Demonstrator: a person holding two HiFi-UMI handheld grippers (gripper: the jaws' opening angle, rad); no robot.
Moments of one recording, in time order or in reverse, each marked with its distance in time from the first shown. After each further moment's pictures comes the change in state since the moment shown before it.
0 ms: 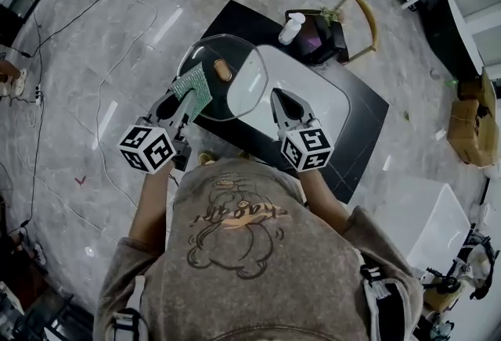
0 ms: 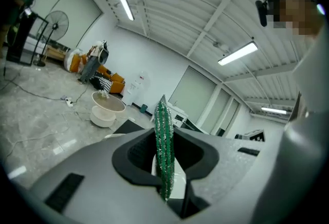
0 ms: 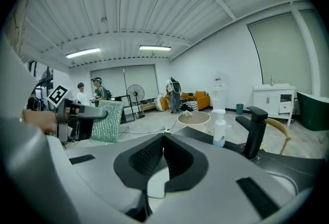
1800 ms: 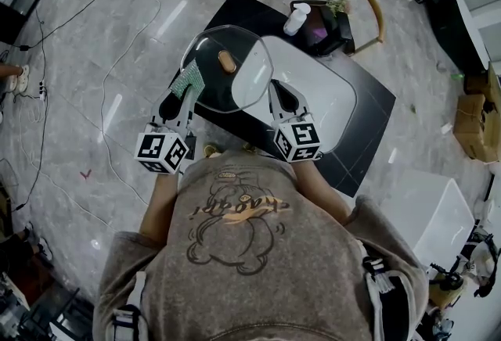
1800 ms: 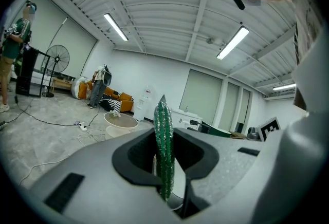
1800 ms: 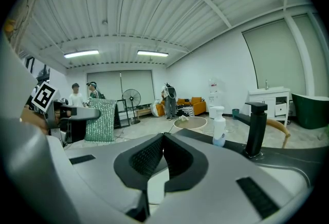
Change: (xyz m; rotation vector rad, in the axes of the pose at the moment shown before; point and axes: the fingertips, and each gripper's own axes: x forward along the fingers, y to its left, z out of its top) left arm -0.011 0.021 -0.013 0.207 -0.143 0.153; right arm 0.020 0.001 -0.027 -0.005 -0.086 -0.051
